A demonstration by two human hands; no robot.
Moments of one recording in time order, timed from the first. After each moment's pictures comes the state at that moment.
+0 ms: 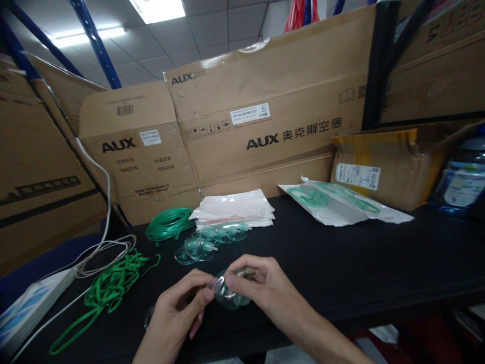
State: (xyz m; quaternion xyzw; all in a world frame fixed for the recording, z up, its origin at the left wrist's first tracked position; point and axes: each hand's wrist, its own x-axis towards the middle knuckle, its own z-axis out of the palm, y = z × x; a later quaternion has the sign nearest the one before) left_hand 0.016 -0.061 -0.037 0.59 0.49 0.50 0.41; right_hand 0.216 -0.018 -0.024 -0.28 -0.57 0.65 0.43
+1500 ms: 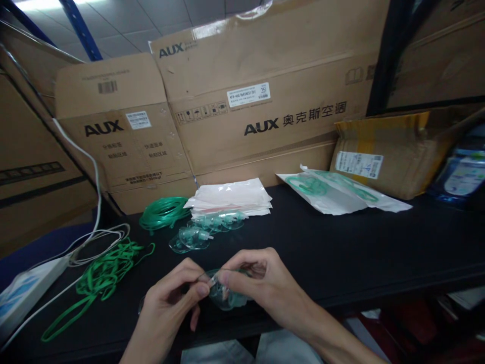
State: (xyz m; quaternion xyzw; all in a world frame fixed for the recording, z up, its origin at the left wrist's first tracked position) left_hand 0.017 -0.065 -0.036 0.61 0.45 0.52 0.41; right_hand 0.221 -0.022 -0.022 -0.23 -0.59 0.65 0.42
